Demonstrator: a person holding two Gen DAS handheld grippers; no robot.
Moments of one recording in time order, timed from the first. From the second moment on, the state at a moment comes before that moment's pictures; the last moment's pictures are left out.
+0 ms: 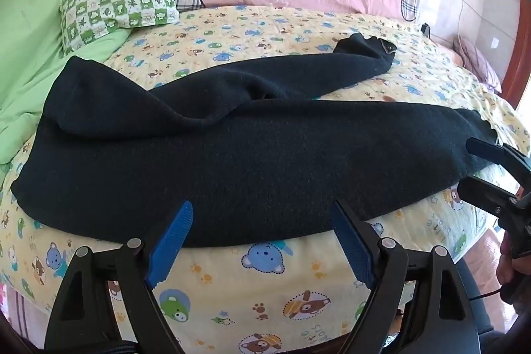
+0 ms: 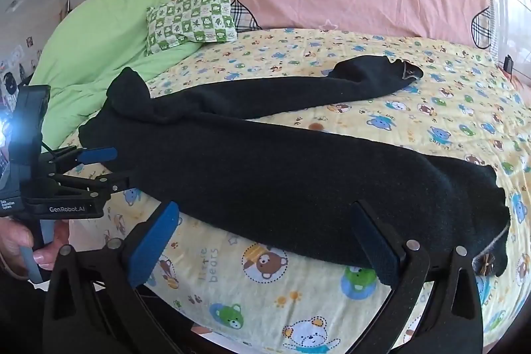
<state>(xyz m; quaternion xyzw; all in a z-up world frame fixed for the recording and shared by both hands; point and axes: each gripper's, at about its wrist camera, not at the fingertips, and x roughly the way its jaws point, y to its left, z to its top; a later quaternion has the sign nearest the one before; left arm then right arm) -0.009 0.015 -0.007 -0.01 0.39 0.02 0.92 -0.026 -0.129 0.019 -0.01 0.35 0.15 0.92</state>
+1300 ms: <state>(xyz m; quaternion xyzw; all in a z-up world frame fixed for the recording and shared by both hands) 0.004 0.014 -0.022 0.00 0.44 0.04 0.90 -0.013 -0.127 0.007 0.02 0.36 0.18 0.91</state>
